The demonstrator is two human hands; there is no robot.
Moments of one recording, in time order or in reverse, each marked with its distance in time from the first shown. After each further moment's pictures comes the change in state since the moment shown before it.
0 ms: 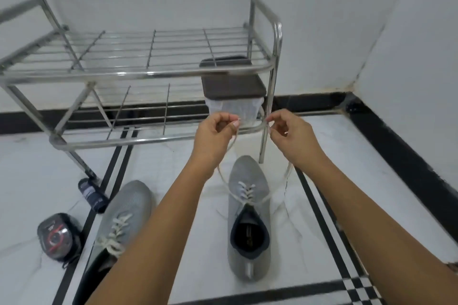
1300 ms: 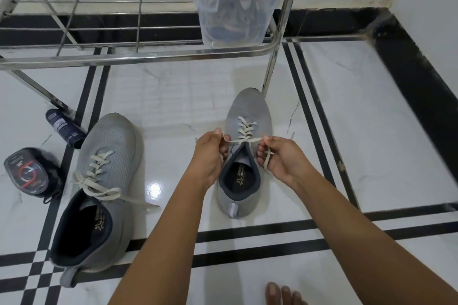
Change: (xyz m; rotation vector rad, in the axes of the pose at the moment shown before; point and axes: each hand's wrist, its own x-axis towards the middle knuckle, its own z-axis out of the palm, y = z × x) left_hand -0.058 -0.149 0.016 -0.445 0.121 -0.655; right_hand -0.088 0.093 0.089 1.009 -0.167 1.034
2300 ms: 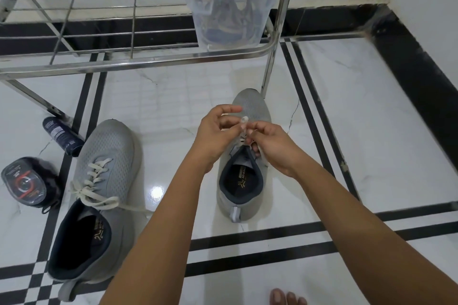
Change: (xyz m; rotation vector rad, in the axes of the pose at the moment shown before) left_hand 0.006 0.032 0.010 0.408 -0.265 0.348; right_hand 0.008 -0.016 0.021 -0.550 -0.143 -0.255
